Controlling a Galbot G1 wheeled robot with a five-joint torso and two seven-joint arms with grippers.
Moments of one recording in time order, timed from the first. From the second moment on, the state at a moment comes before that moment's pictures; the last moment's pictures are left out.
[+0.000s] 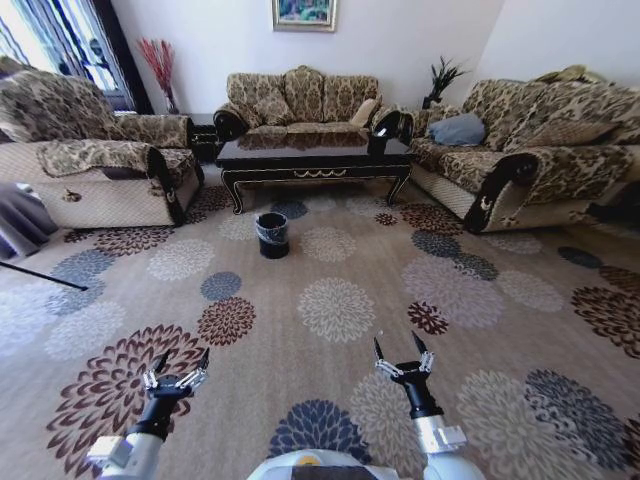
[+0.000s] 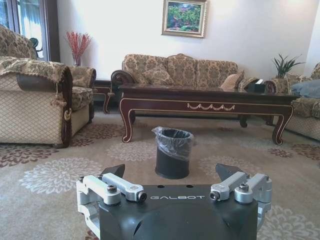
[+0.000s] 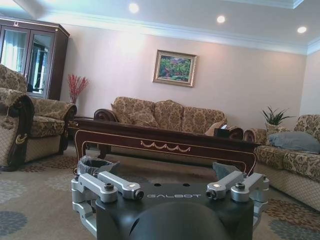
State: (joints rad) left arm 2.05 -1.15 -0.75 -2.22 -0.51 -0.23 -0.05; right arm -1.80 1.34 0.54 2.03 0.05 0.44 0.03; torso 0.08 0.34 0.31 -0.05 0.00
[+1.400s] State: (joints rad) left arm 2.05 -1.15 -0.75 -2.22 -0.51 -0.23 -0.05; right arm -1.80 1.34 0.54 2.03 0.05 0.44 0.03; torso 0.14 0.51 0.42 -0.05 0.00
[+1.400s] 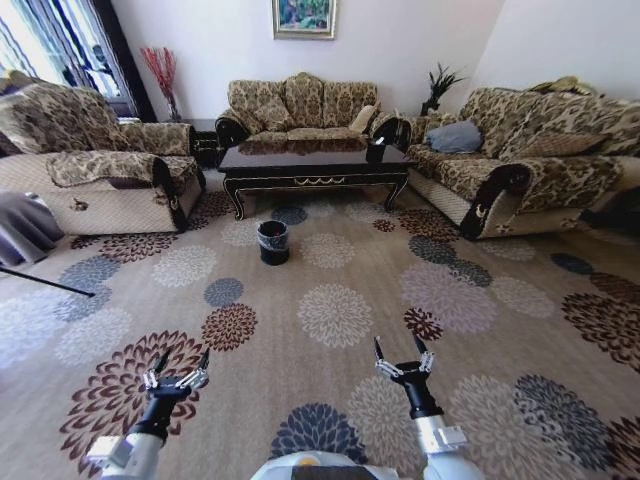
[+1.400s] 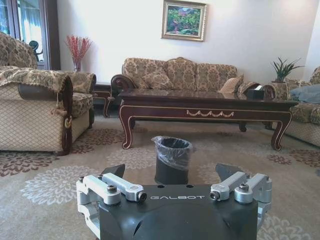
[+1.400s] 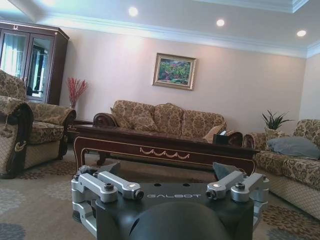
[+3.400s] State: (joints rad) left arm 2.05 -1.15 -0.75 -2.22 -0.51 -0.23 -0.05; right arm -1.80 1.34 0.54 2.03 0.05 0.44 0.03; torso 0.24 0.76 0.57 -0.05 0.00
